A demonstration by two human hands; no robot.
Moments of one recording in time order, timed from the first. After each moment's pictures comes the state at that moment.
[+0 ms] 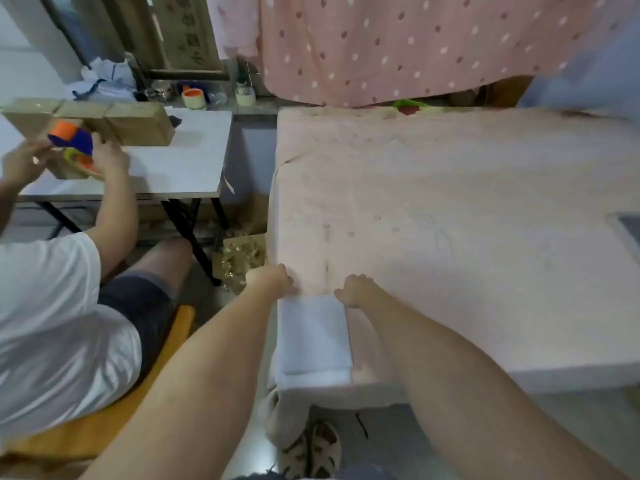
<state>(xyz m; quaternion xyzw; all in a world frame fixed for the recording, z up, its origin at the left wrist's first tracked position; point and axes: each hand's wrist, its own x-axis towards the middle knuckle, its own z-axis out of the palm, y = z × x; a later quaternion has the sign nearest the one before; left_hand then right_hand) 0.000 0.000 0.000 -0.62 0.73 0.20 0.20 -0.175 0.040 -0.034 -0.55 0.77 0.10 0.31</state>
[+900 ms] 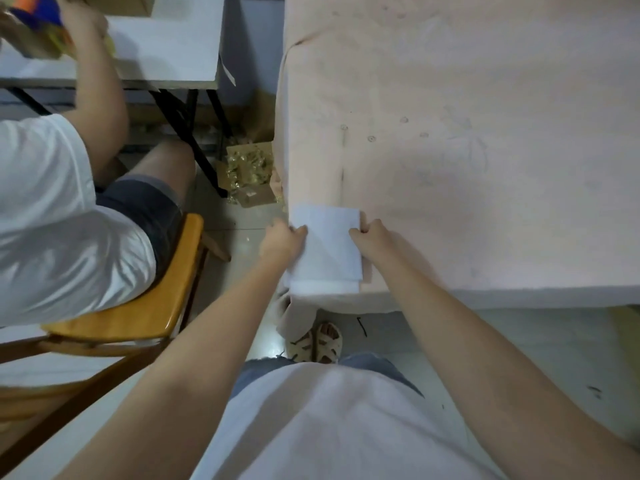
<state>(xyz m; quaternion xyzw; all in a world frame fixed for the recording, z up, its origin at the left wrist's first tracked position) 0.019 0.070 -0.085 -0.74 0.52 0.43 -0.05 -0.157 0.107 -0.071 -0.36 0.81 -0.14 0.45</state>
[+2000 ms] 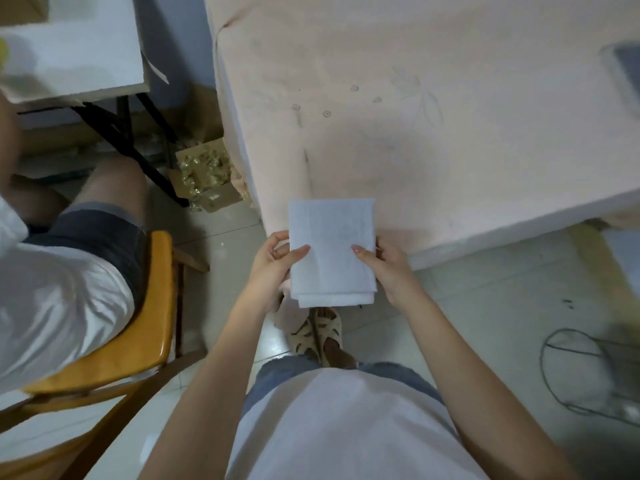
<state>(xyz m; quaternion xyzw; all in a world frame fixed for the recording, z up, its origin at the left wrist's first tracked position) 0.033 0.140 -0.045 -0.51 0.33 0.75 -0.26 -0.151 0.220 -0.041 -0.18 0.69 -0.45 0.55</state>
